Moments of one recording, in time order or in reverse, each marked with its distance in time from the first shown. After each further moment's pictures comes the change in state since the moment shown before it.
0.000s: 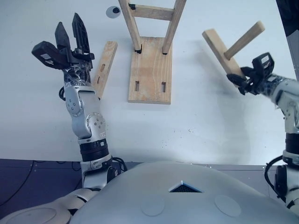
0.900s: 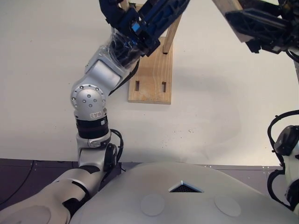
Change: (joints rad) left arm -0.333 0.060 -0.123 -0.082 -0.726 0.690 -0.316; right arm -0.352 -0.004 -0.175 -0.114 0.689 0.353 0.291
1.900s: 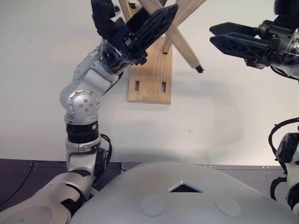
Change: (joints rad) left arm 0.112 0.185 -0.028 -0.005 0.270 -0.123 -0.230; right arm 0.109 -0.018 0.082 0.017 0.123 -0.015 -0.152
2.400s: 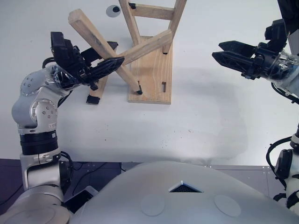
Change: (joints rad) left arm 0.133 0.340 0.123 0.199 0.183 -0.155 -0.463; right arm 0.142 0.003 0.029 0.066 -0.262 -0.210 0.062
